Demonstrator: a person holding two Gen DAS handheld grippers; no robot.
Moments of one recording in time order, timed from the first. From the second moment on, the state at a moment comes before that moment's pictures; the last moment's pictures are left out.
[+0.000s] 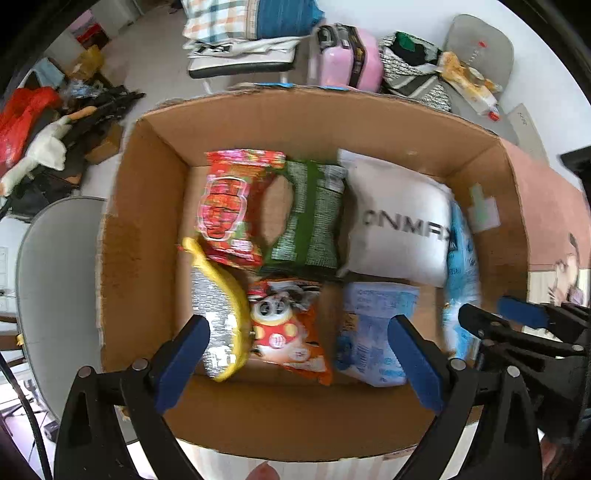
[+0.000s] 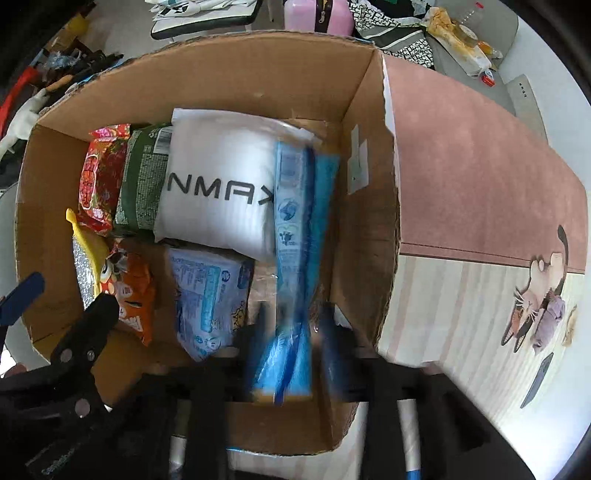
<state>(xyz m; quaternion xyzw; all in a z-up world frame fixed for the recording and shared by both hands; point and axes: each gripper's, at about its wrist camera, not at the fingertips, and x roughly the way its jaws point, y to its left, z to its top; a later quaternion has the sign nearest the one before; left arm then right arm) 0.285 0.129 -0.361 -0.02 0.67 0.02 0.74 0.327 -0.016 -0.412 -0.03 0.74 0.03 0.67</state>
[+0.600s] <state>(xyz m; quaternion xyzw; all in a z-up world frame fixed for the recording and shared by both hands) 0.266 0.166 -0.319 -0.03 0.64 0.05 0.76 0.302 -0.012 -0.356 -0.03 0.69 0.03 0.72</state>
